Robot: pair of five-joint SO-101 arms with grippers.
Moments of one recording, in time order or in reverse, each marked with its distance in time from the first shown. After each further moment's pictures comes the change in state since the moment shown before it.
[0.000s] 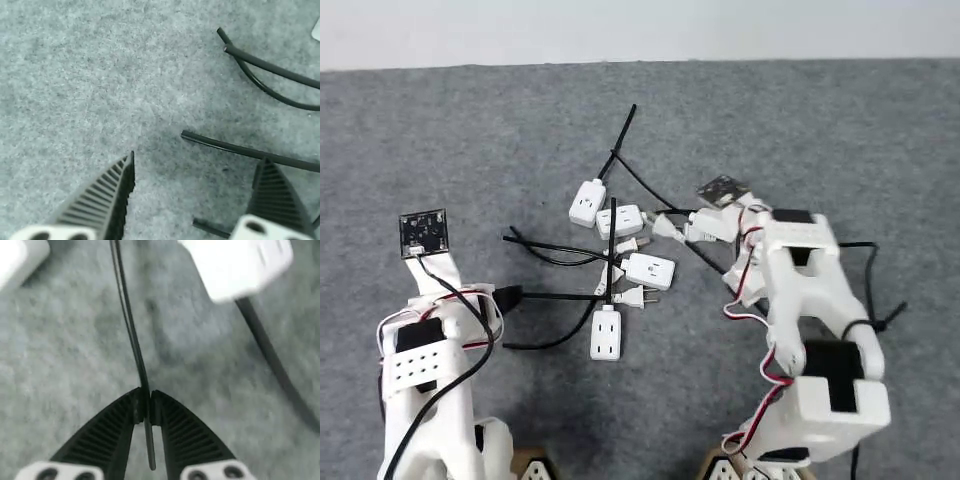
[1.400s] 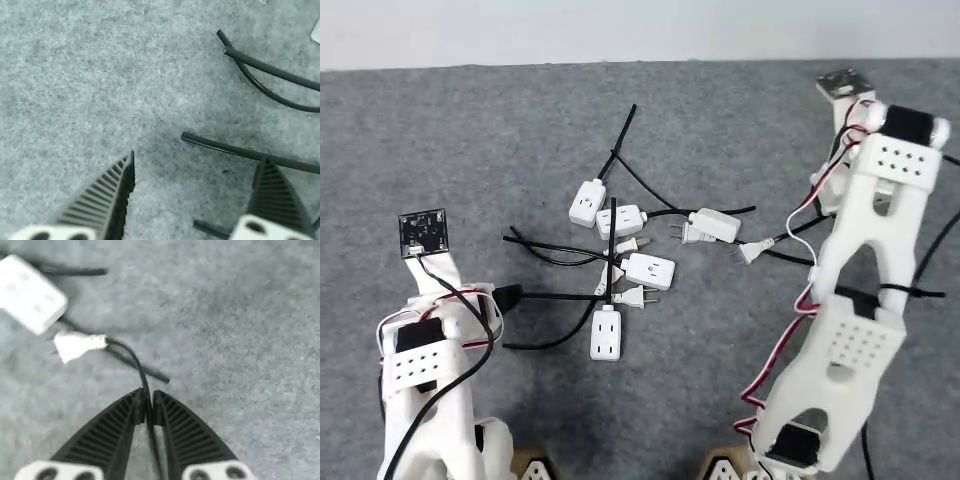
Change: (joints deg) left arm 0.0 0.0 0.0 -0.4 0.0; right arm 14.9 33.0 -76.8 37.5 -7.9
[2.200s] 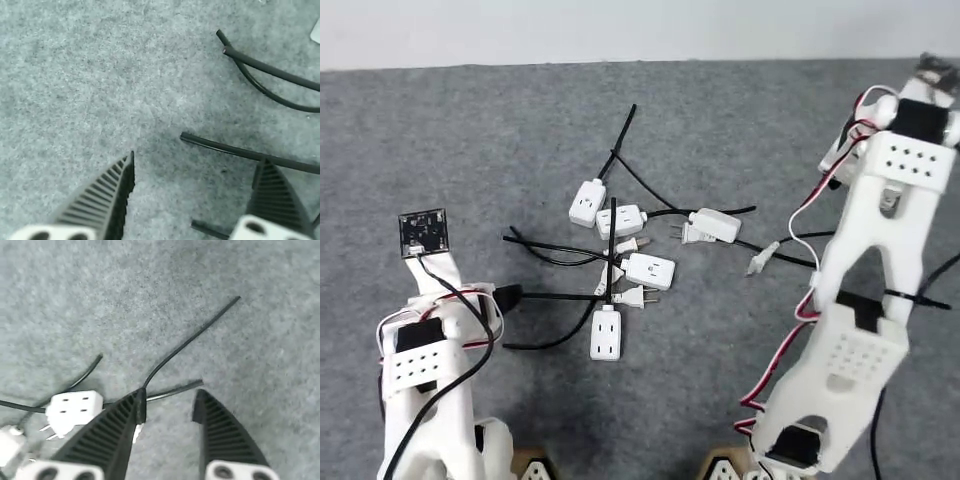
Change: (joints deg) left arm 0.4 0.0 0.0 0.0 0.0; right arm -0.4 -10.0 1.2 0.1 -48.6
